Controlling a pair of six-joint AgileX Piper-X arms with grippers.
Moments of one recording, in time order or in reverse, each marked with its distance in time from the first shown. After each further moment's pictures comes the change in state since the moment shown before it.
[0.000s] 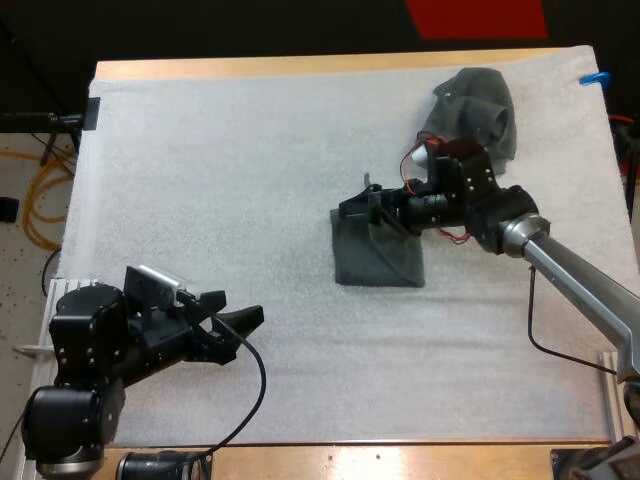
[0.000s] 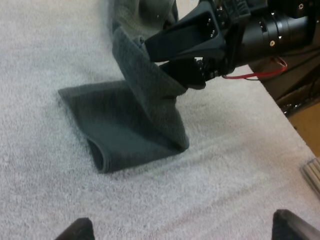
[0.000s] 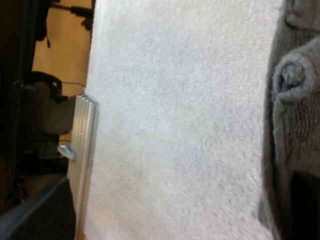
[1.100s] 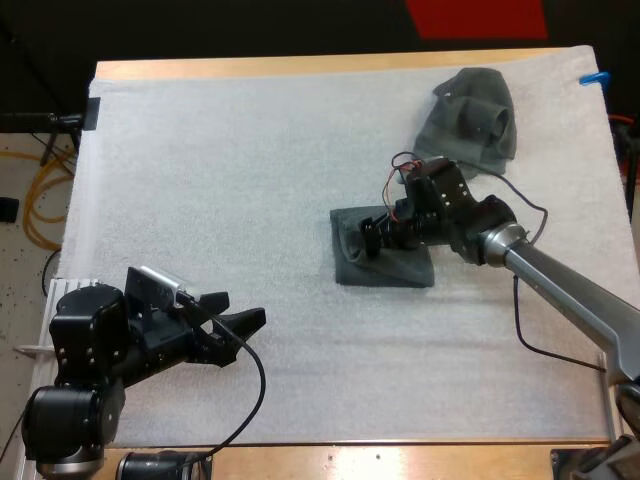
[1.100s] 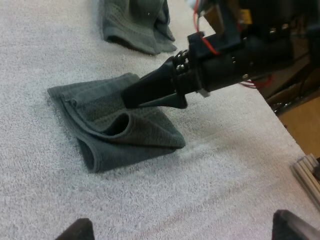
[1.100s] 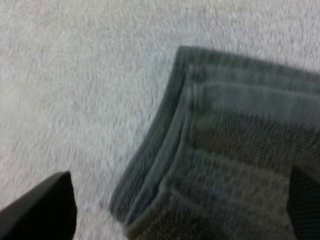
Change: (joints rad) left arm 0.000 0.000 0.001 0.001 0.028 0.000; right arm 0.091 0.030 0.000 0.149 0.343 -0.390
